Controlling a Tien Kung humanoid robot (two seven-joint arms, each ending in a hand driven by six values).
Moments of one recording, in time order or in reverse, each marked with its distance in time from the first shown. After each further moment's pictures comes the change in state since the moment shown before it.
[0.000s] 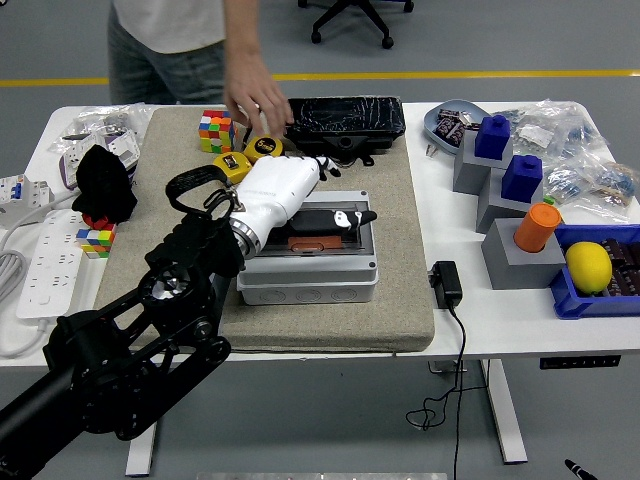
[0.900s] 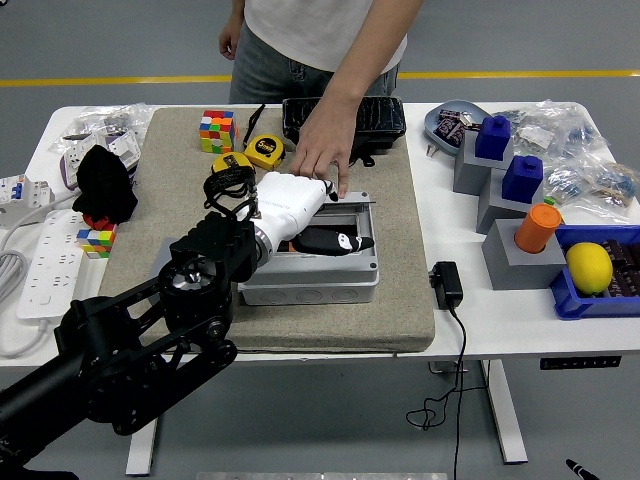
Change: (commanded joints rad) left arm -0.111 0.034 0.195 0.022 -0.068 -0.281 0.217; right arm 0.003 -0.005 -0.002 0.000 -0.004 0.001 -0.001
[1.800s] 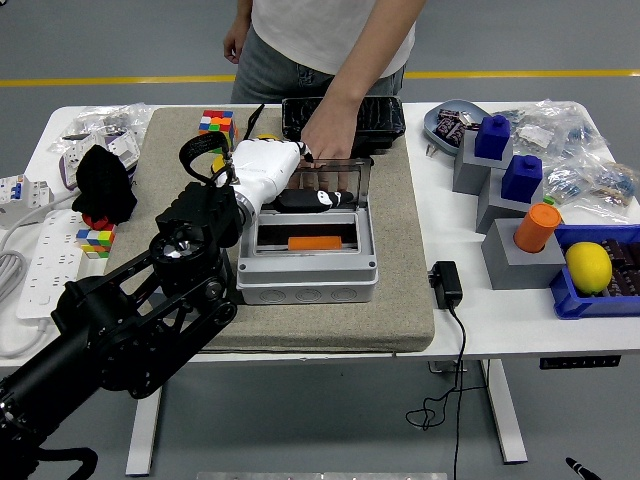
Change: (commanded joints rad) left arm -0.031 -0.041 -0.134 0.127 0.068 0.073 -0.037; right arm 0.002 0.000 -0.003 0.000 0.002 0.000 0.001
